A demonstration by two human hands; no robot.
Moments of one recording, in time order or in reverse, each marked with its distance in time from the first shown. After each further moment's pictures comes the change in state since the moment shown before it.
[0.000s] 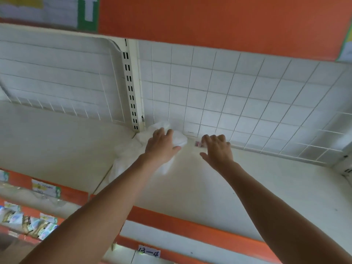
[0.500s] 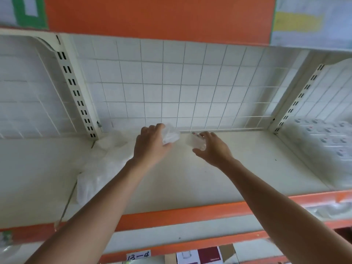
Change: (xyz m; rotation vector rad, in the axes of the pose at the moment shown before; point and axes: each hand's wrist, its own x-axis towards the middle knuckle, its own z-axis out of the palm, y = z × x) left_hand -0.014 0.043 0.001 -0.225 0.150 0.319; right_hand -0.082 0.036 -0.034 0.283 0.033 0.383
